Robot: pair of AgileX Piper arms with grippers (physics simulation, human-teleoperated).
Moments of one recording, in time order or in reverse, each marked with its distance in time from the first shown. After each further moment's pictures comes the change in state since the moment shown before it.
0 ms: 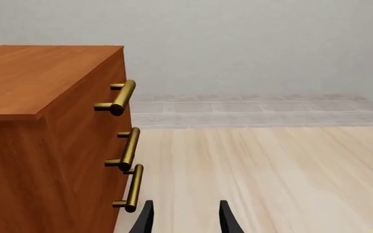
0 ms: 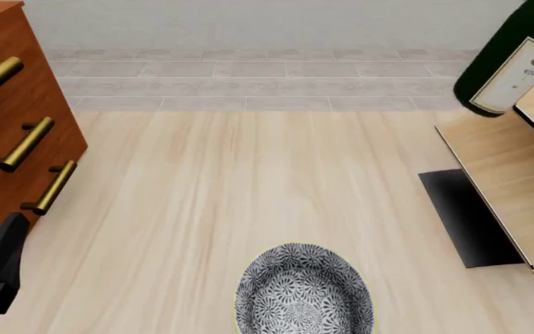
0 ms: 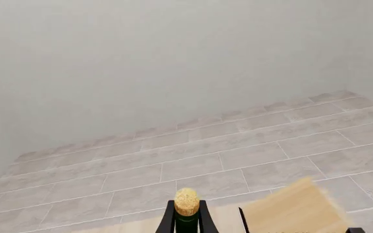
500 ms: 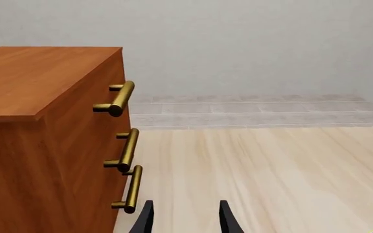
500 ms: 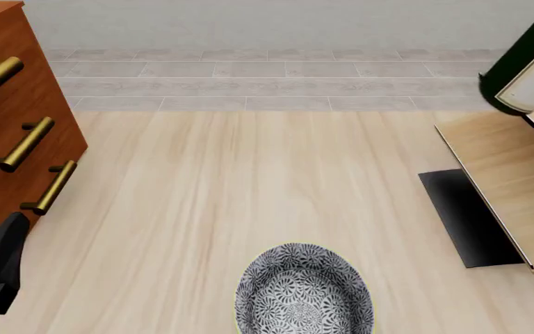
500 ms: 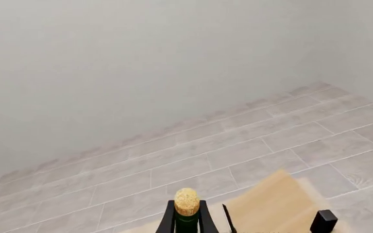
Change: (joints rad) left arm -0.006 0.000 0.000 -0.004 0.001; right arm -0.098 -0.032 -0.034 0.074 0.052
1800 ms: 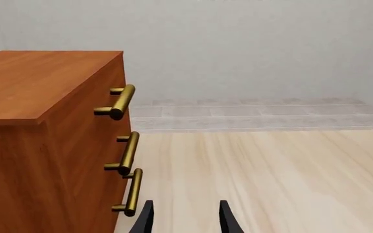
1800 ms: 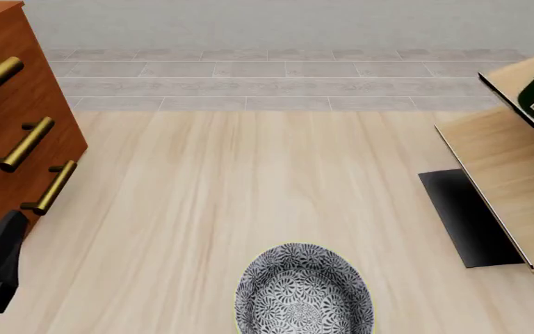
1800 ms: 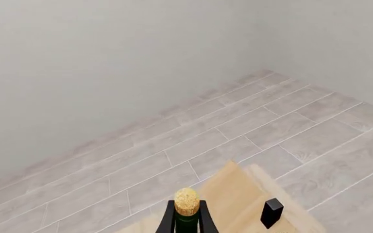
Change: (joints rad) left arm 0.001 0.000 -0.003 -0.012 0.000; right arm -0.204 0.097 0.002 -0.021 0.012
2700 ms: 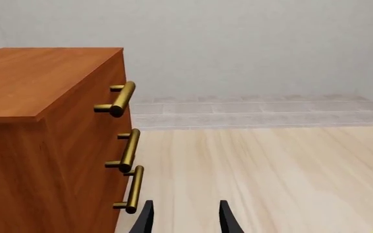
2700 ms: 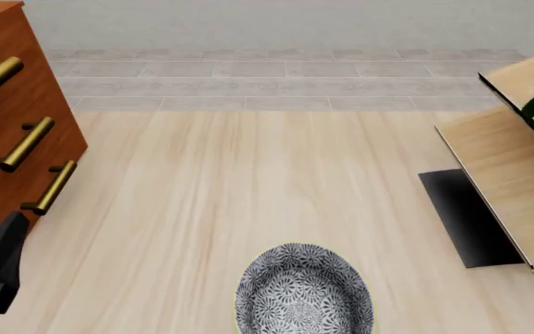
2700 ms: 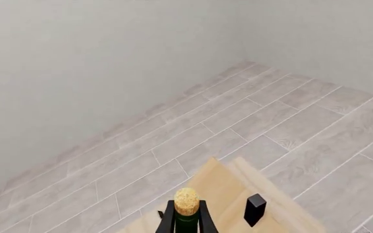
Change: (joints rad) left arm 0.004 0.000 0.002 0.012 0.006; right arm -0.083 0.070 0.056 -0.086 0.032
